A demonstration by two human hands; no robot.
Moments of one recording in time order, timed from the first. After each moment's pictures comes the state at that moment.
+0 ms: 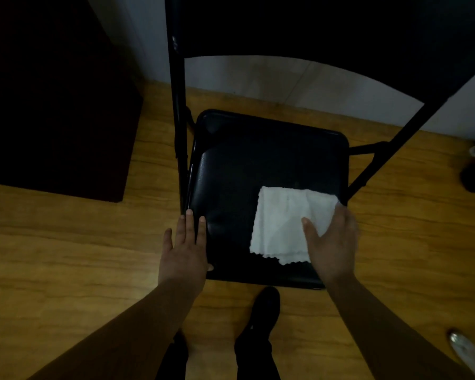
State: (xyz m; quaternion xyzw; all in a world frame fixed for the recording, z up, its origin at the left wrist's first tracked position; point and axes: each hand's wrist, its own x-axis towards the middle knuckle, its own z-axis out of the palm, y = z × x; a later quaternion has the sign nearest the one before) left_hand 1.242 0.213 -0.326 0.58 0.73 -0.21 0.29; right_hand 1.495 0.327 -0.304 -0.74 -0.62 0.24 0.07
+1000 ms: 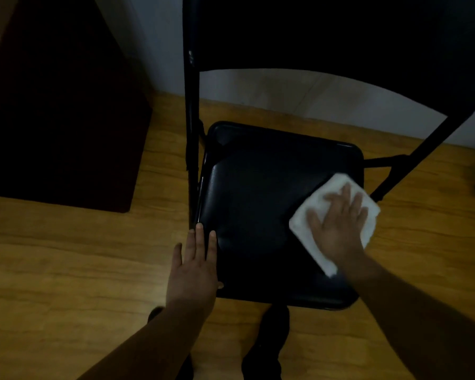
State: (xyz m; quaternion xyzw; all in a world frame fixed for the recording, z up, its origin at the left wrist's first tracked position) left_hand 1.237 0.210 -0.332 0.59 0.73 -0.18 0.29; right_hand 1.490 0.392 -0.347 -0.66 -0.72 0.19 -0.07
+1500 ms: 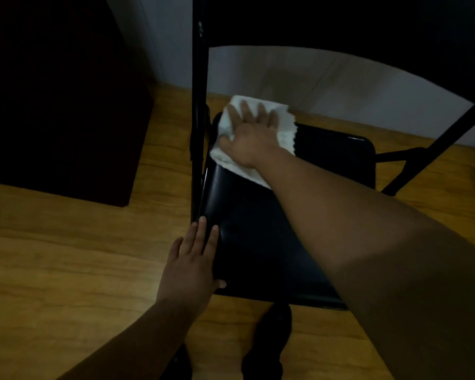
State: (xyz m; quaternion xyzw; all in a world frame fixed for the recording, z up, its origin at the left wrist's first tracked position) left_hand 1.219 0.196 -0.345 0.61 0.73 -0.05 0.32; right_hand 1.264 0.491 -0.360 -0.46 -0.86 0.16 -0.14
